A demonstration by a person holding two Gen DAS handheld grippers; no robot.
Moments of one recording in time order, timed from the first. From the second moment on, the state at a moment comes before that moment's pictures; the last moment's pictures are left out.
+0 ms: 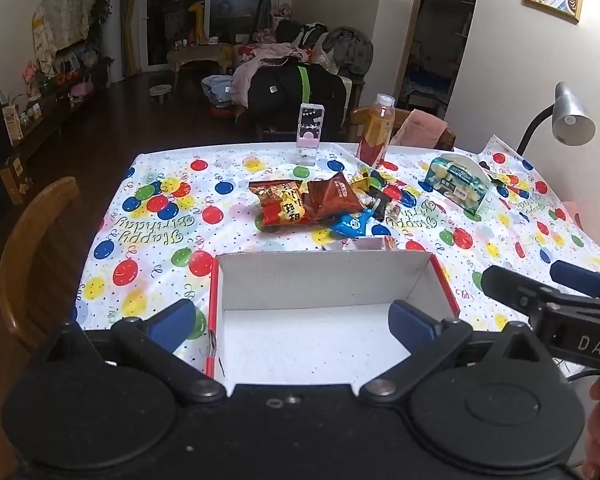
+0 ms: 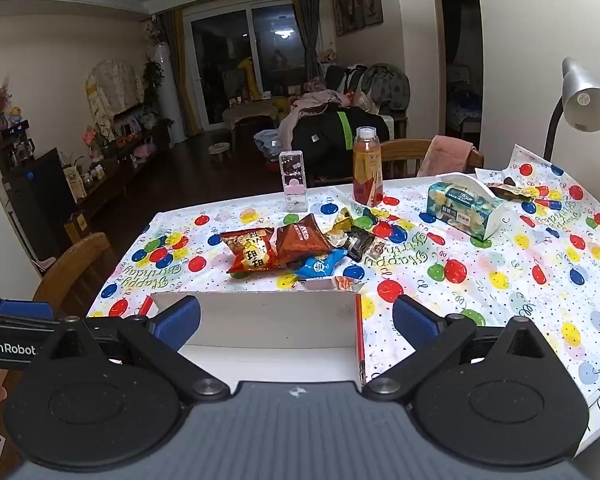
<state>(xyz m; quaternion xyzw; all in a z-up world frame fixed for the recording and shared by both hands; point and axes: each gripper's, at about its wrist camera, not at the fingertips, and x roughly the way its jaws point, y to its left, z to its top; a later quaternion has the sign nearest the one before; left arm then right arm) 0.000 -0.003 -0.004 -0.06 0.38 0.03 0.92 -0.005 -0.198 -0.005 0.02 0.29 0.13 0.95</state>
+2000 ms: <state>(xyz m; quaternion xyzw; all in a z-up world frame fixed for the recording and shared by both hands) -0.010 0.010 0.010 -0.07 0.36 0.02 0.93 -0.012 -0.191 0.003 0.01 0.28 0.14 0.95</state>
